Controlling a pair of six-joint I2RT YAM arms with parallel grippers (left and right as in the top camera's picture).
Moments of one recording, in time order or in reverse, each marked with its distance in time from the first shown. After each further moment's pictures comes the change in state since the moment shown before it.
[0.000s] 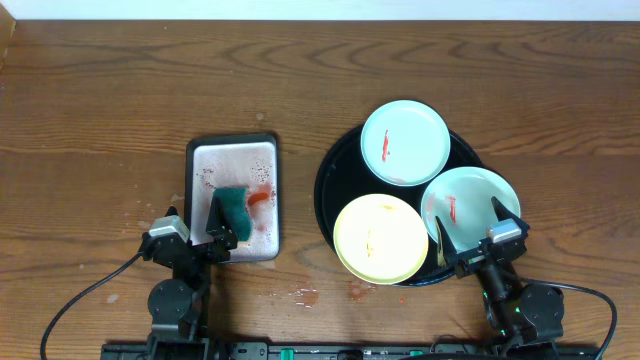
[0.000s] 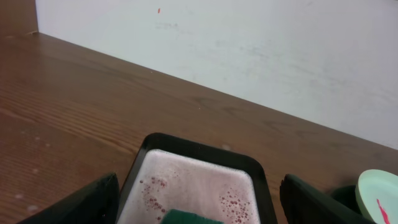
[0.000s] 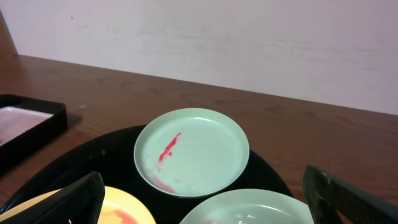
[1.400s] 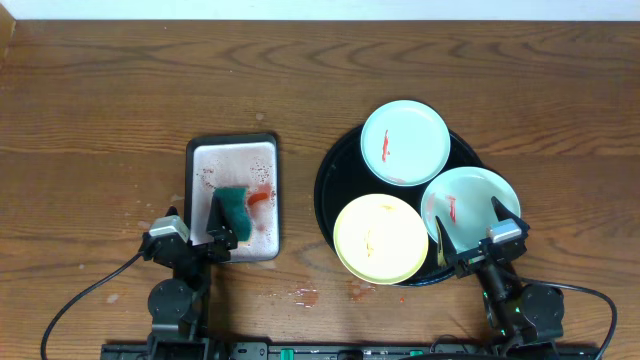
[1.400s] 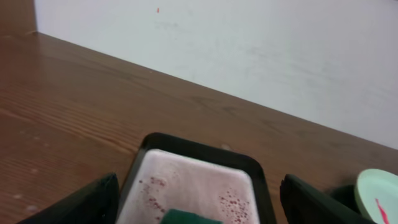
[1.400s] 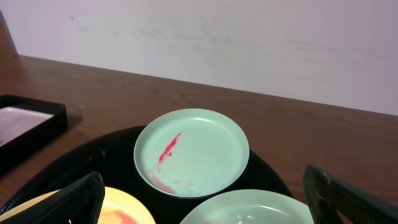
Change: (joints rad) left arm 0.000 0.000 0.000 -0.001 0.011 0.000; right arm 0.000 0.000 0.000 0.005 0.000 0.000
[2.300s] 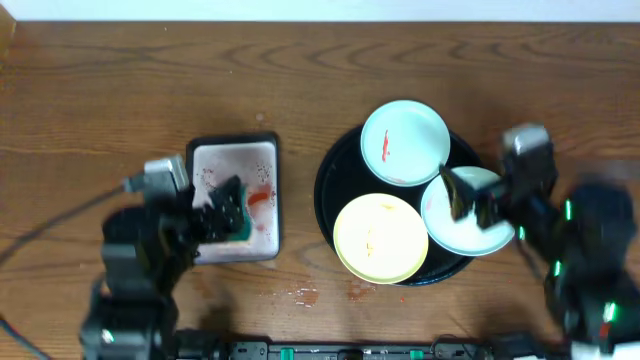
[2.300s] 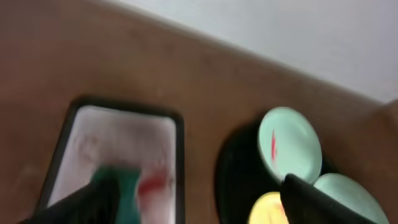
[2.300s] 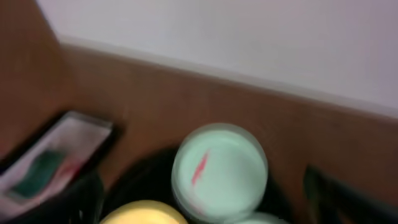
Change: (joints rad) left arm 0.000 0.618 0.779 -0.547 0.303 -0.072; right arm 0.000 0.764 0.927 -0.492 -0.118 0.003
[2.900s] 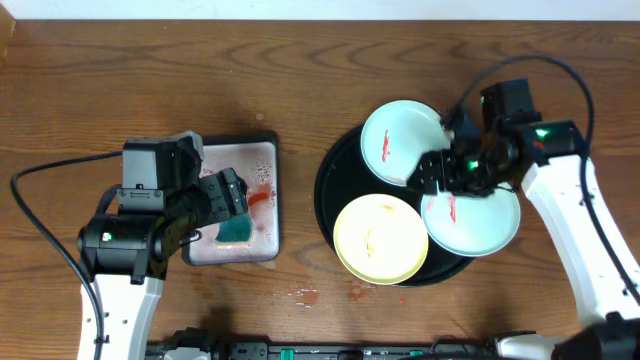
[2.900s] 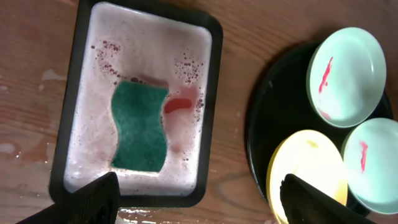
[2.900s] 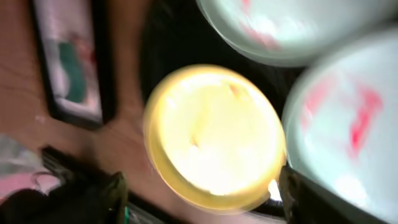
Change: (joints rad) left arm 0.000 0.408 0.301 -0.412 0.000 0.031; right arm 0.002 0.734 0.351 -0.623 -0.174 0.225
